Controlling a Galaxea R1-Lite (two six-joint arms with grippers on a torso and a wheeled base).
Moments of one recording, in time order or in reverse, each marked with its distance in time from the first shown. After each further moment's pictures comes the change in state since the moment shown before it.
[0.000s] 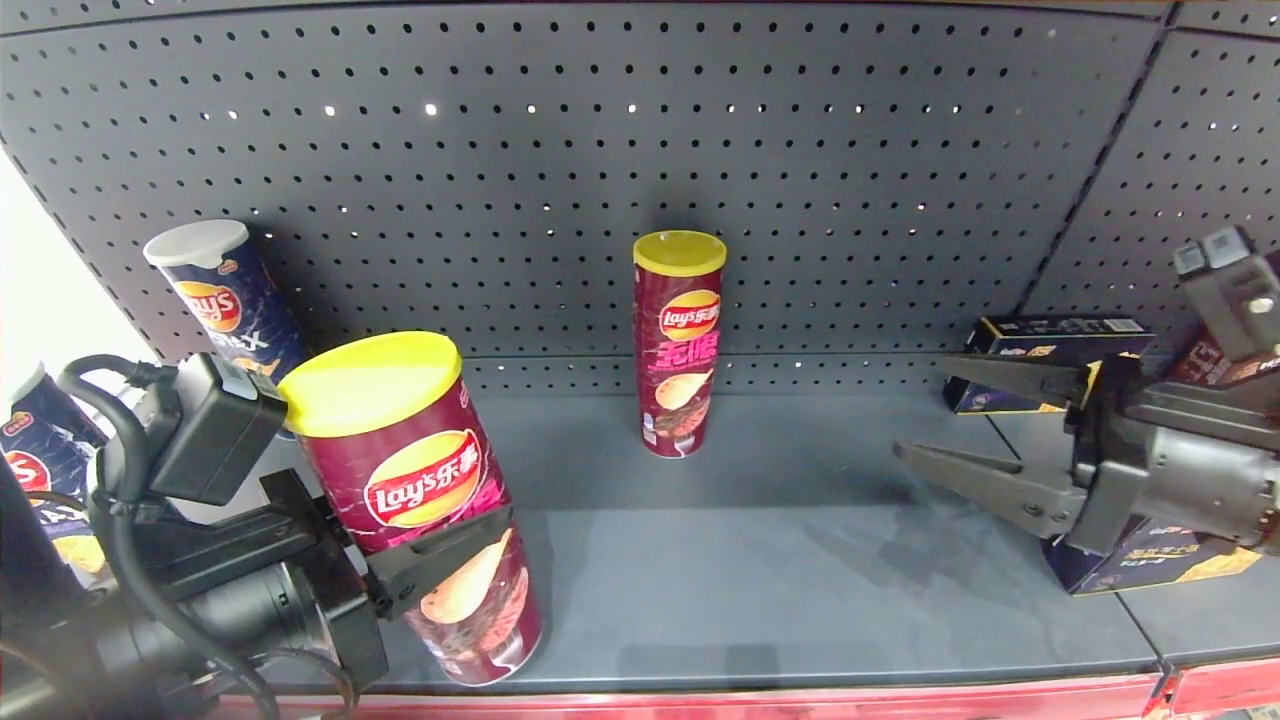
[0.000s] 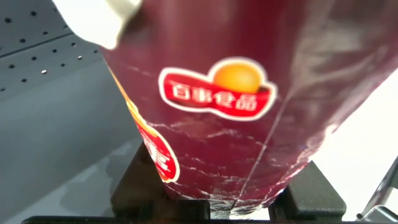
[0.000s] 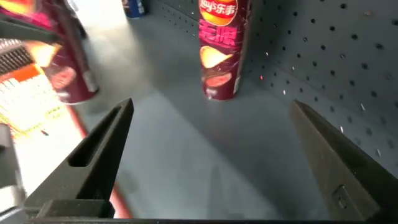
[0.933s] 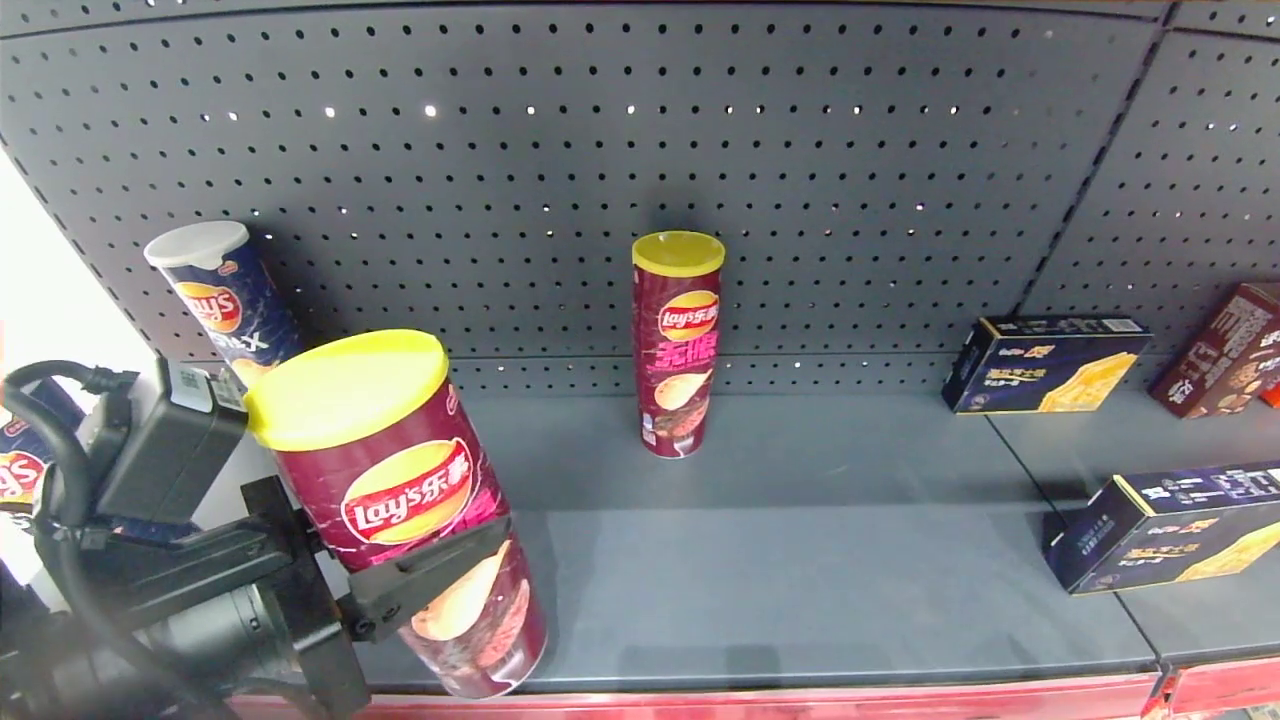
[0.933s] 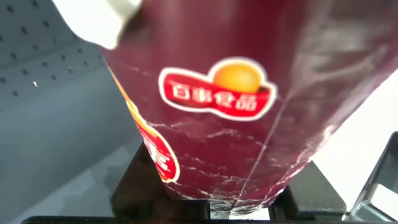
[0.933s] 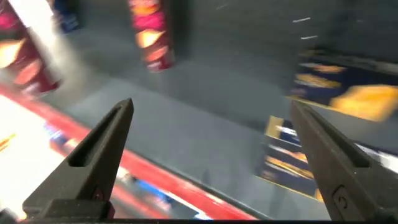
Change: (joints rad) left arm -0.041 -0.044 0.006 0.001 0.000 0.000; right arm -0.184 -0.707 0.149 0.499 -0.221 0.082
